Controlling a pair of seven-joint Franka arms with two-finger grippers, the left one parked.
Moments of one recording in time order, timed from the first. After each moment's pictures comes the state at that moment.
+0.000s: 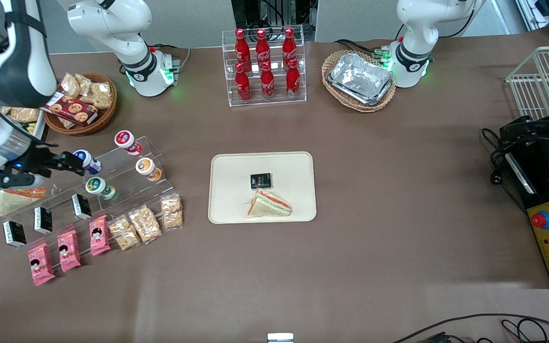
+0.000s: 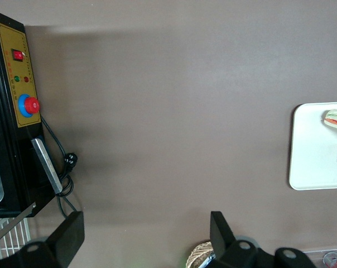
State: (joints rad) arm 0.08 -0.07 -0.16 -2.04 0.00 1.99 -0.08
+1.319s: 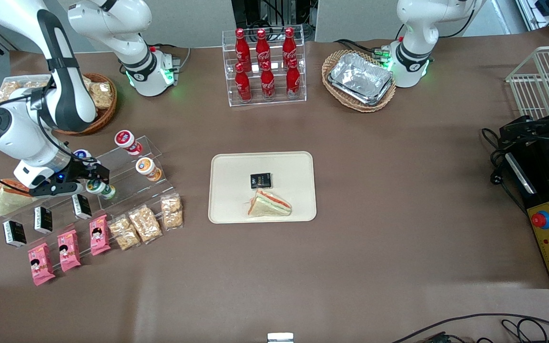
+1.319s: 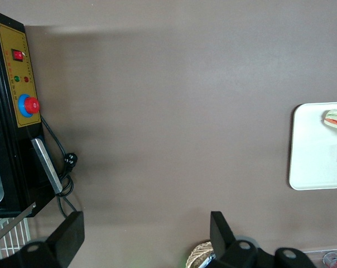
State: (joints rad) arm 0.06 0.02 -0.17 -2.31 0.00 2.36 -0.19
